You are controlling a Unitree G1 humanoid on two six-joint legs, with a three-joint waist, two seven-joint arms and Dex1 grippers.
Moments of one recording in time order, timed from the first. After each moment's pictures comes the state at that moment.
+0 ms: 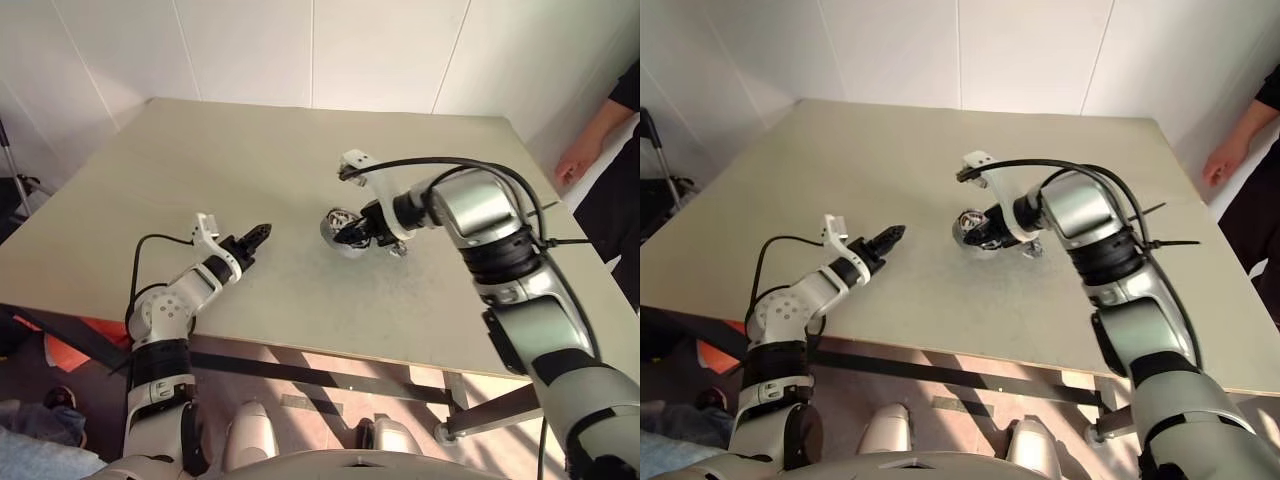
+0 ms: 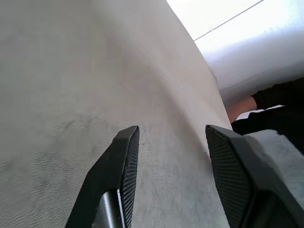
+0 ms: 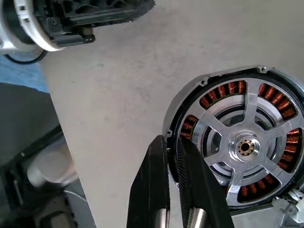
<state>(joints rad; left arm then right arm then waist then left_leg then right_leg) -0.38 0.10 0.45 0.14 -0.83 0.88 -0.28 -1.01 -0.34 0.27 0.16 0.05 1.53 1.02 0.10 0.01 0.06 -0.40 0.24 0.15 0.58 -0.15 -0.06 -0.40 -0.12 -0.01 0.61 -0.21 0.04</state>
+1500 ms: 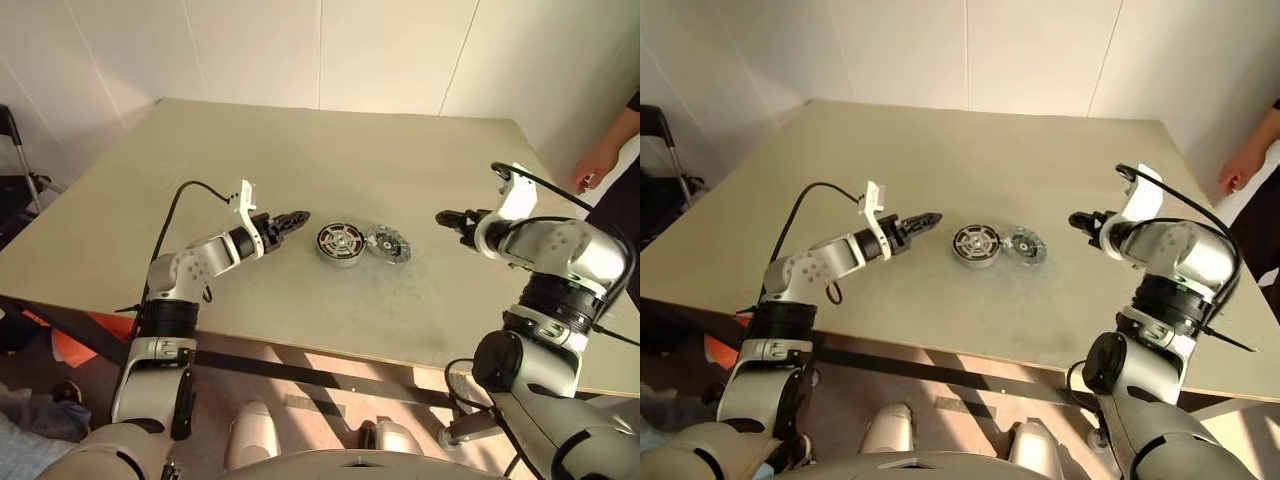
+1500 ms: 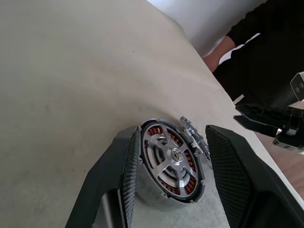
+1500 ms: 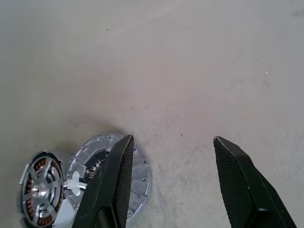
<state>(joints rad) -0.63 0.22 0.12 0.29 -0.70 0.86 -0.57 -0.73 -0.26 -0.77 -0.02 0.19 1.56 0.22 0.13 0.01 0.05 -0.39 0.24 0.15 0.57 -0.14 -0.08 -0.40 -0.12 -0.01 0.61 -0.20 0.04</state>
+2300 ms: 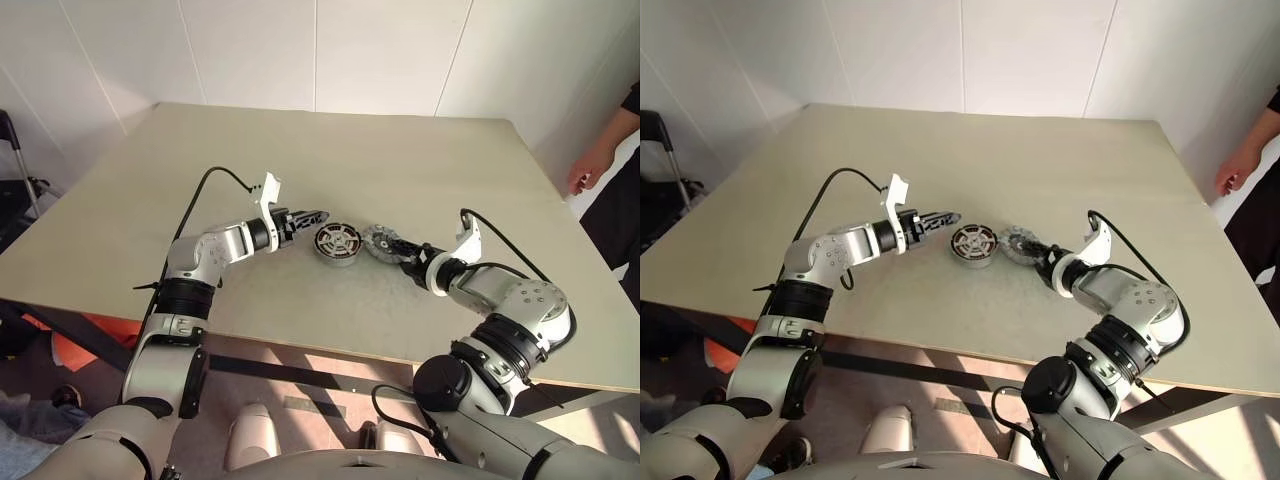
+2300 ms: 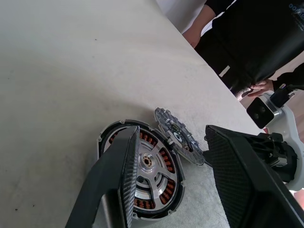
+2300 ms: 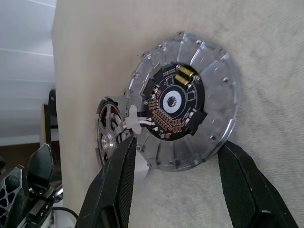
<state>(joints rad) -0.70 0.20 0.07 0.39 -0.59 0.84 -0.65 -0.70 0.10 -1.02 -0.04 0.47 1.61 -0.04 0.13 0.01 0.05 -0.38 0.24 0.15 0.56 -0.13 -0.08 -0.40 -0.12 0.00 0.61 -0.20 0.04</state>
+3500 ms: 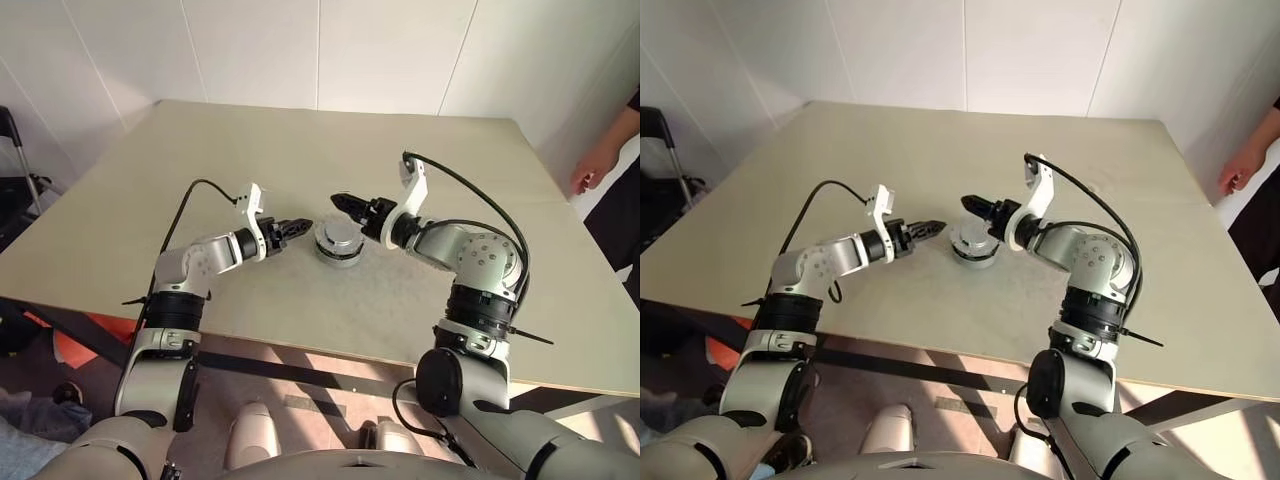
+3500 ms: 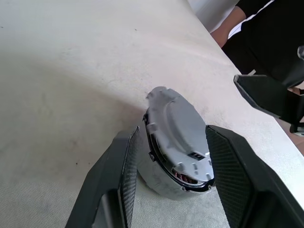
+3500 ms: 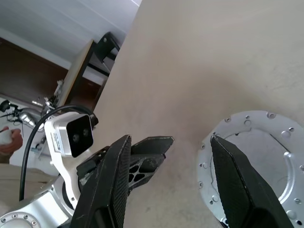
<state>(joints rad) -0.64 0.22 0.12 0.35 -0.57 0.86 -0.60 -0.70 0.03 -0.48 0.01 0.68 1.35 0.14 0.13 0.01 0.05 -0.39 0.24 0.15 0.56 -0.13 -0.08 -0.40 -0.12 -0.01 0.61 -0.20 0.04</state>
